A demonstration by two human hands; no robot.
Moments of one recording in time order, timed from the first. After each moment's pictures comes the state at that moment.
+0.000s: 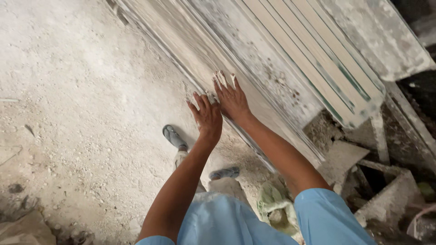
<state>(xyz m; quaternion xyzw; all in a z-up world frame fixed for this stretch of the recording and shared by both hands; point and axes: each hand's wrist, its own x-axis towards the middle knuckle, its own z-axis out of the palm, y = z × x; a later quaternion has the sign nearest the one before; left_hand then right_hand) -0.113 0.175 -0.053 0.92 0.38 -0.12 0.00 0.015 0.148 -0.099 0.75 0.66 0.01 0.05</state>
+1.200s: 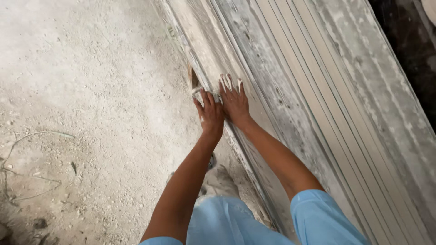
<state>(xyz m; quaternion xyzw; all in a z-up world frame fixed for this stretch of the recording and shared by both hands) -0.084 0.845 -0.069 0.88 0.46 -0.15 -0.01 0.036 0.834 -0.092 0.71 0.71 -0.01 0.02</state>
